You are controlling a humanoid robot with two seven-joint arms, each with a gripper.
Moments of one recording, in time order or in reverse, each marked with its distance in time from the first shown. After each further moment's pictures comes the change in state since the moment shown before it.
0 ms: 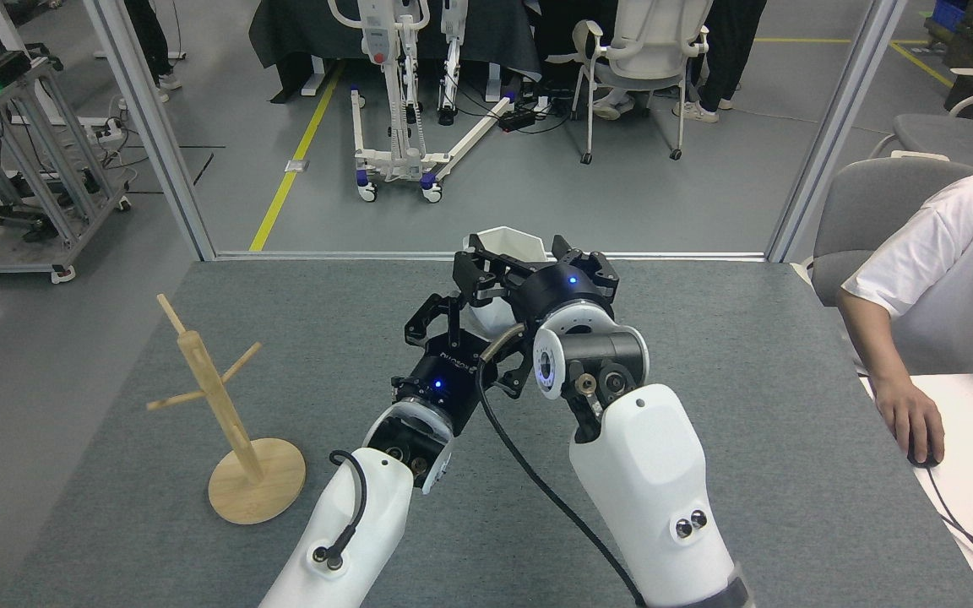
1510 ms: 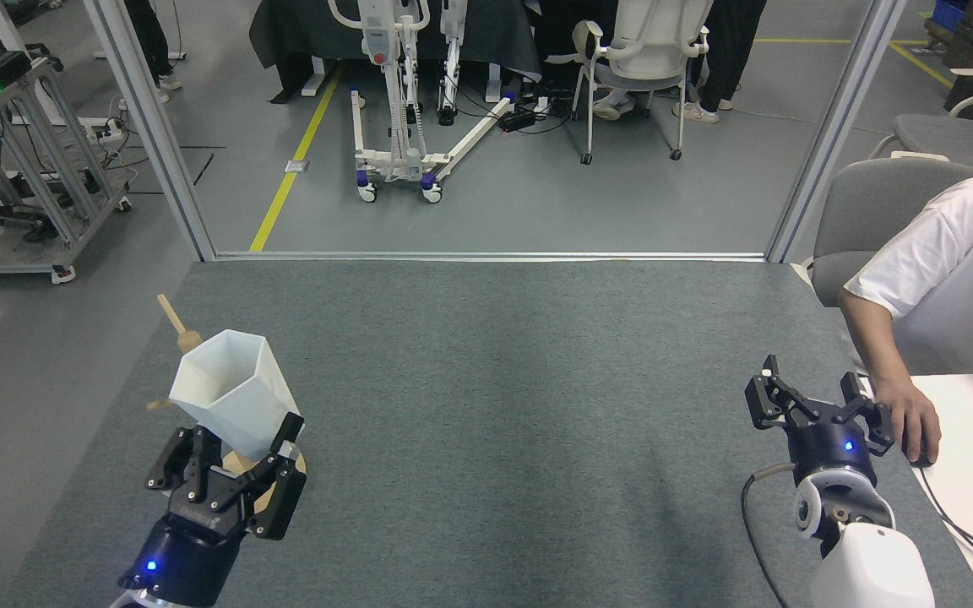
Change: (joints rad) left arm 0.624 0.144 0.603 -0.608 0.246 -0.540 0.140; right arm 0.325 -0.302 -0.545 0.351 -0.004 -0.345 -0.681
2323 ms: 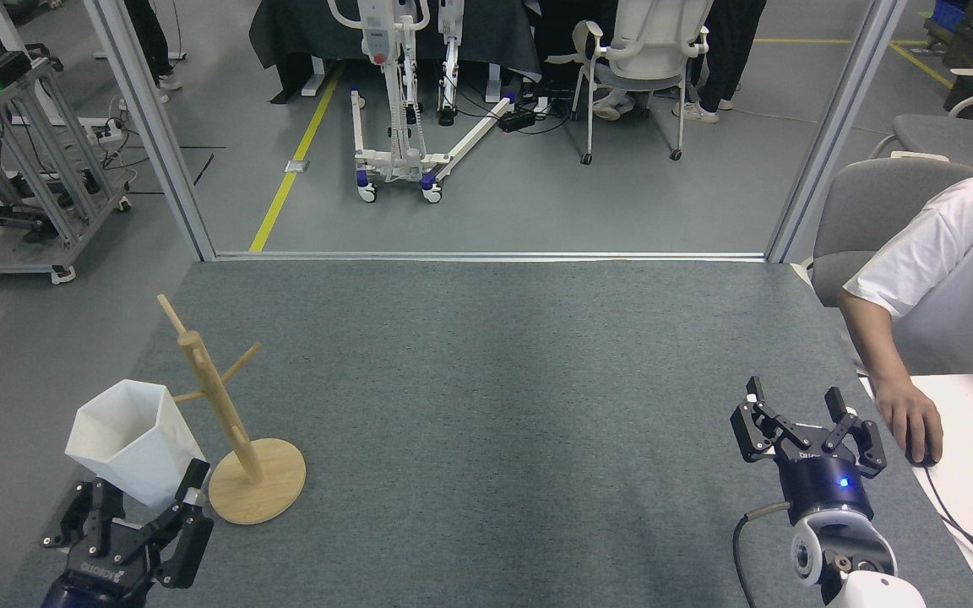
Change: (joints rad) left arm 0.068 0.032 0.223 0.084 -0.089 -0.112 0.116; right arm 0.127 0.028 0.002 -0.156 0.000 -0.074 -0.060
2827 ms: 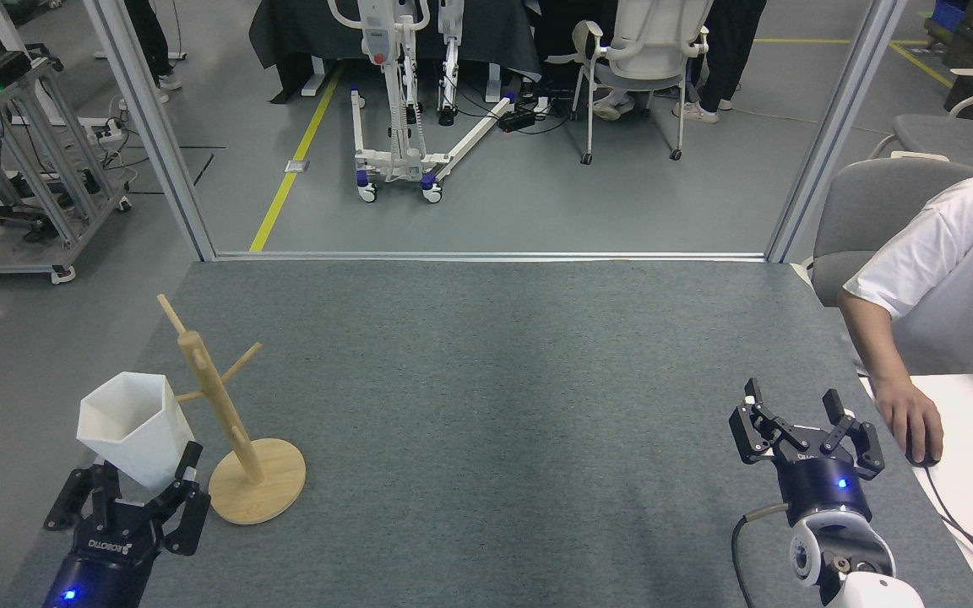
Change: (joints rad) left arm -0.130 0.035 -0.001 0.233 -0.156 0.102 0.134; right arm 0.001 0.003 0.000 0.001 0.000 -0.001 0.002
